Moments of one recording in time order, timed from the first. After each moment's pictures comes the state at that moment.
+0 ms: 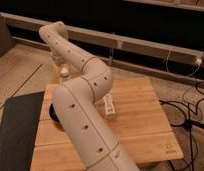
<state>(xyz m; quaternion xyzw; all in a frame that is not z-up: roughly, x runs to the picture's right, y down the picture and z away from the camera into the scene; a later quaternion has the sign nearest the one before) -0.214 -0.103 0.888 -0.30 0.11 0.34 0.88</state>
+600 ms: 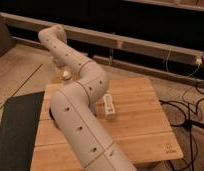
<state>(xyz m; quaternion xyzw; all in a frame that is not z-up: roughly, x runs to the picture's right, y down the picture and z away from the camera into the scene) -0.206 -0.091 0.894 -0.31 0.13 0.30 0.89</state>
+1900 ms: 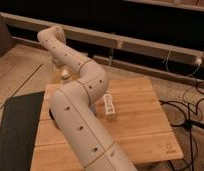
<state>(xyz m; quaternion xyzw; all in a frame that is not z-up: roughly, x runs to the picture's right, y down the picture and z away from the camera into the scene) -0.222 -0.094 0.904 -0.30 0.09 0.29 0.90</state>
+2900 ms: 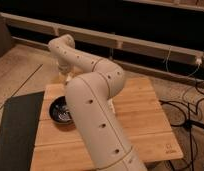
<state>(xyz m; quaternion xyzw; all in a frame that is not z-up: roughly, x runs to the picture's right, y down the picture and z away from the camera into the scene) -0.200 -0.050 0.920 -0.31 0.05 0.29 0.90</state>
